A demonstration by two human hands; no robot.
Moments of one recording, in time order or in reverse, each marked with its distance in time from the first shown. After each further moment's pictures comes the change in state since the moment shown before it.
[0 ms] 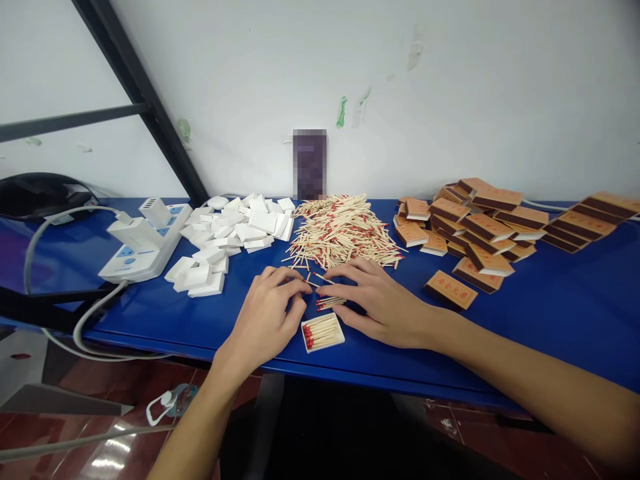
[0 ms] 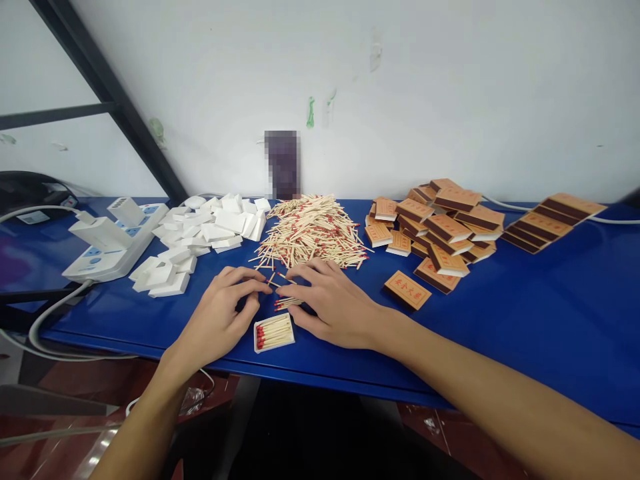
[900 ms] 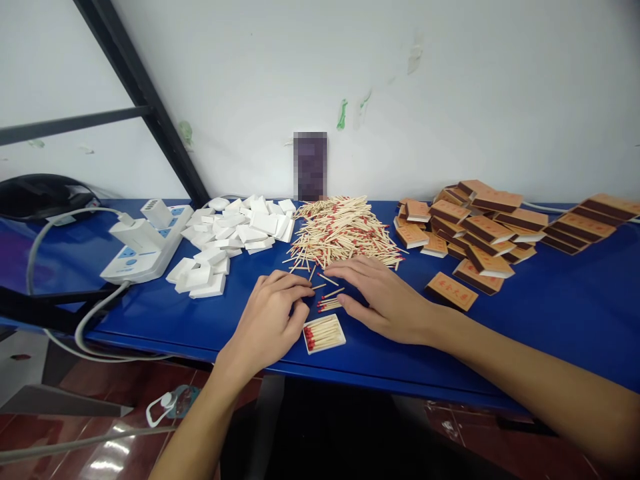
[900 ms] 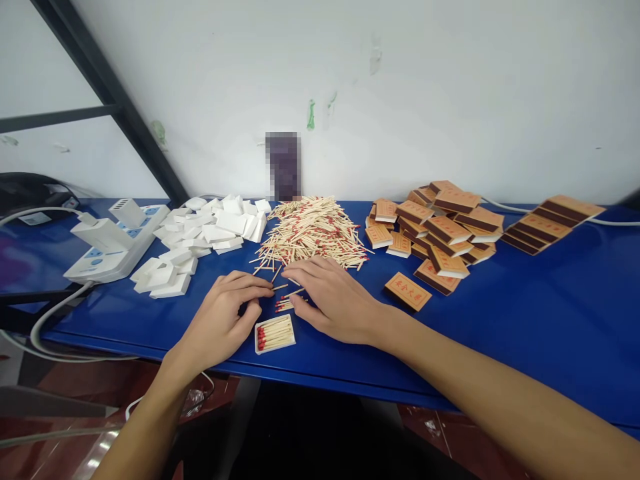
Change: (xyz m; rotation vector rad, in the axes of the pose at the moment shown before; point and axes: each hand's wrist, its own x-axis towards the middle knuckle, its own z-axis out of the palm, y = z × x) left_hand 0.000 0.005 -0.002 0.005 -0.044 0.022; right_hand 0.004 0.004 0.000 0.027 0.072 0.021
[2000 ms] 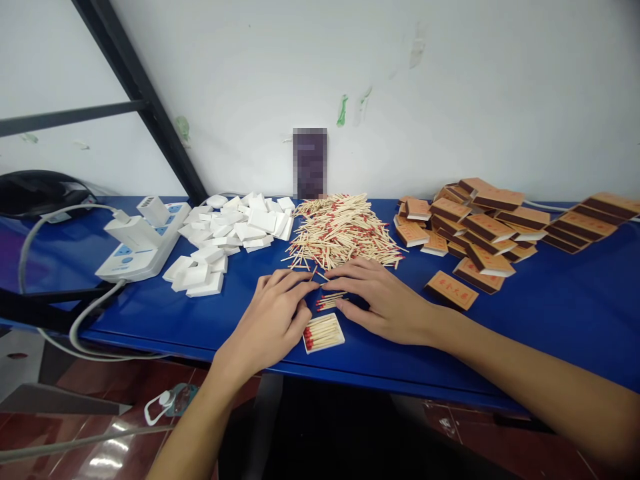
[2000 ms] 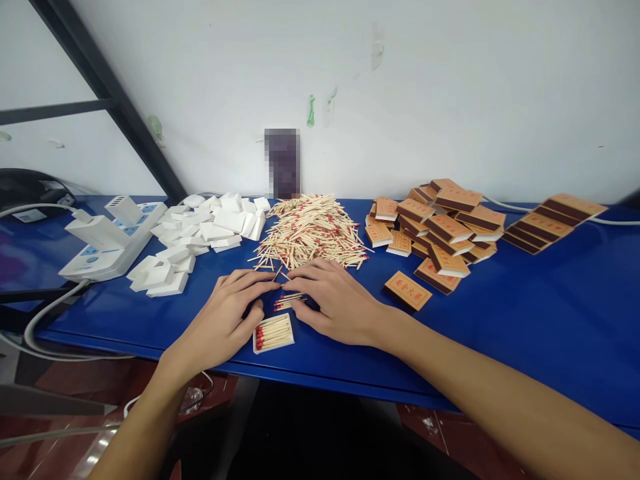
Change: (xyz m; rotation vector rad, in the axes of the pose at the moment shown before) left_hand -0.001 -0.001 0.003 0.049 -0.058 0.055; right_hand -0.004 0.004 0.003 0.014 -0.020 0.006
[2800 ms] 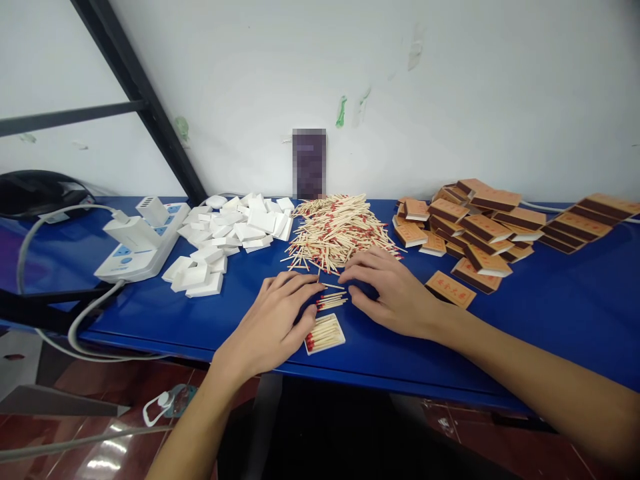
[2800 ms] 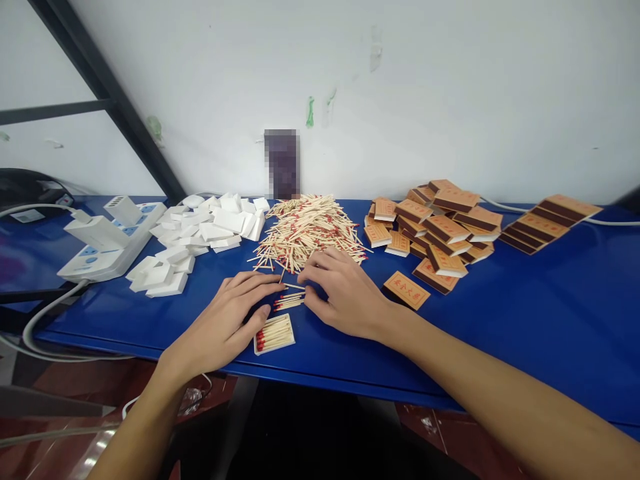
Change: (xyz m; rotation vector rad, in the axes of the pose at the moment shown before) left_hand -0.002 0.002 -0.003 -0.056 -0.057 0.033; right_hand -0.001 0.007 -0.008 -0.070 0.108 0.031
